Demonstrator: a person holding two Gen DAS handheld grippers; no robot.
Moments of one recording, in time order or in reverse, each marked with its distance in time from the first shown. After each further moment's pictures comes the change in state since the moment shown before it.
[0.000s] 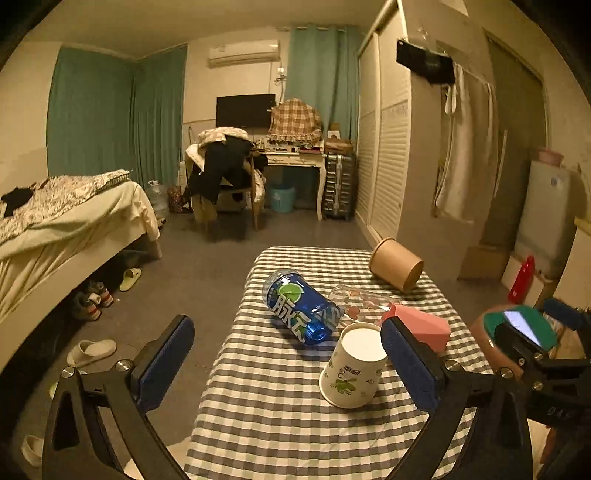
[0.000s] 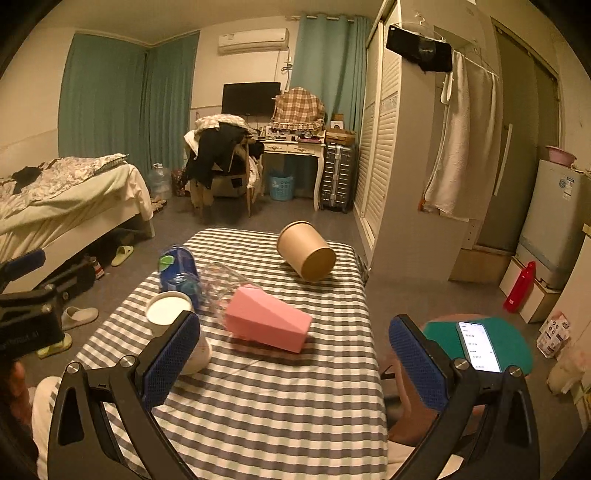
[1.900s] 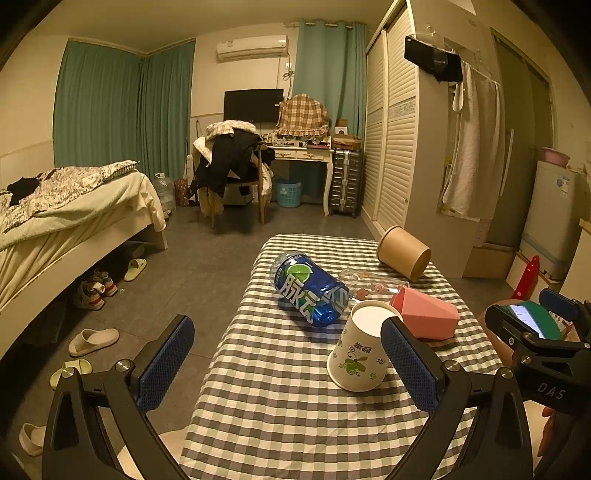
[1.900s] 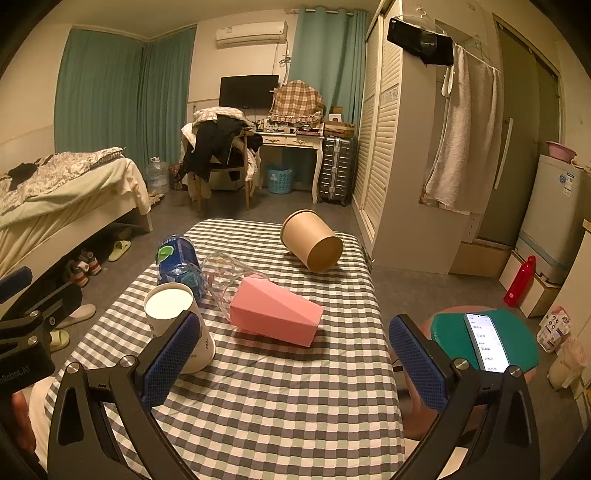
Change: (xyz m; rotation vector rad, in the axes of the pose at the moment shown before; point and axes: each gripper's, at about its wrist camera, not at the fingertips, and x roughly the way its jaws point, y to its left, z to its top) left arm -0.004 0.004 -0.022 -0.009 0.014 0.022; right arm 0.018 0.010 -0.007 0.009 0.029 -0.016
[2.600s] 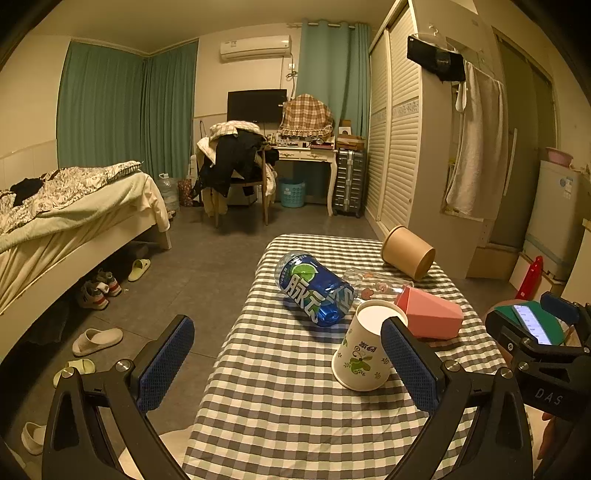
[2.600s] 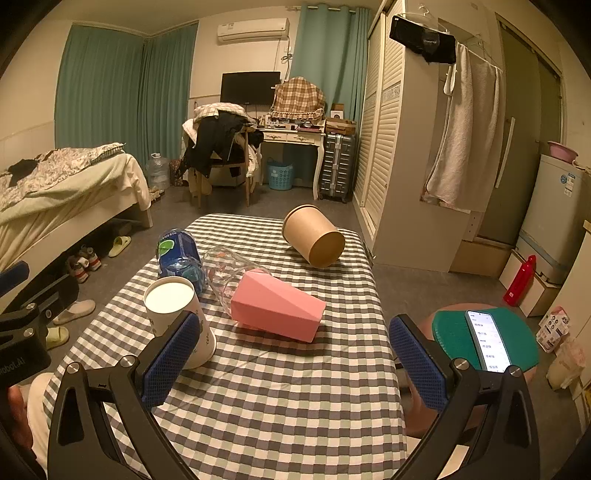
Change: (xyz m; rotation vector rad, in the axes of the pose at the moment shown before) left arm 0.001 0.003 -0.002 -0.005 0.000 0.012; right arm 0.002 0.001 -0.003 -0.010 0.013 -0.002
